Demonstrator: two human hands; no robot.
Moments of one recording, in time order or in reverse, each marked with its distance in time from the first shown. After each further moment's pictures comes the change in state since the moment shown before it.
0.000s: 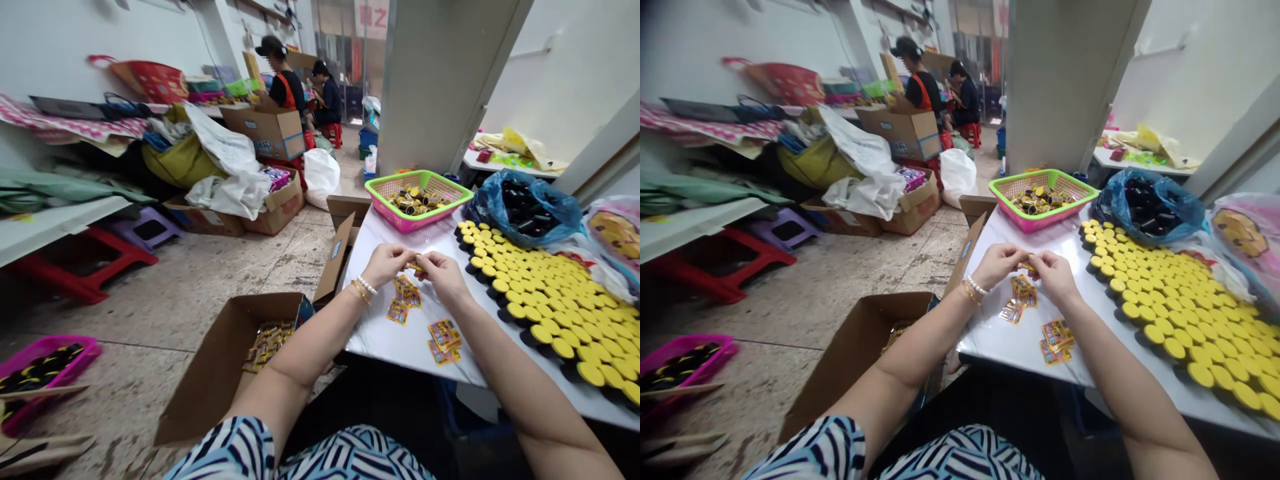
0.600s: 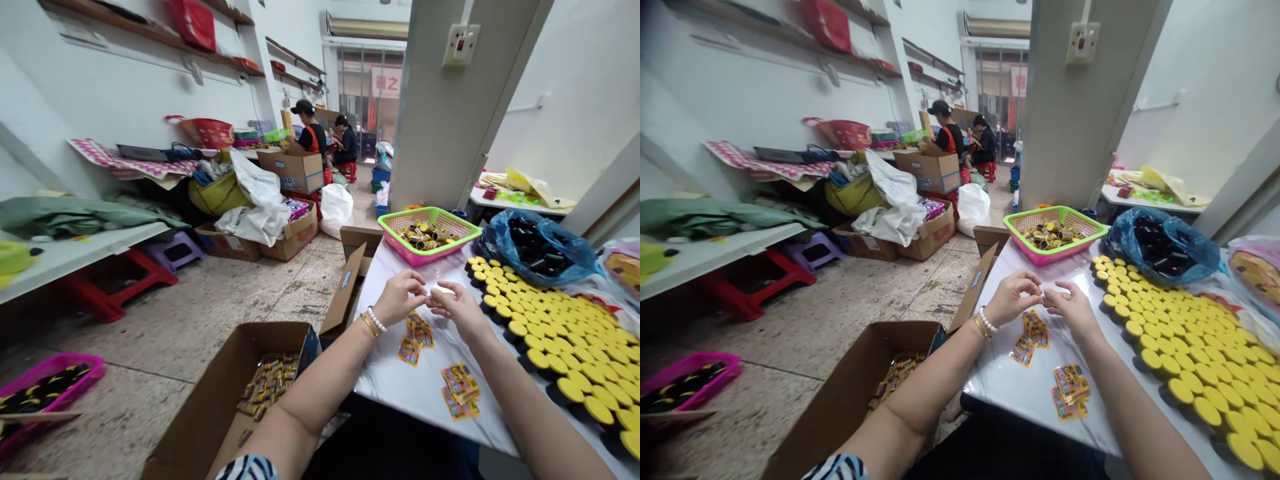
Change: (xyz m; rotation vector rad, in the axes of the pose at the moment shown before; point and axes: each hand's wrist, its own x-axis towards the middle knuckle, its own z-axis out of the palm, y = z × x) left_hand -0.003 0.008 -0.010 0.353 0.009 0.514; right_hand 0.003 -0.008 -0.011 0.104 0.072 0.151
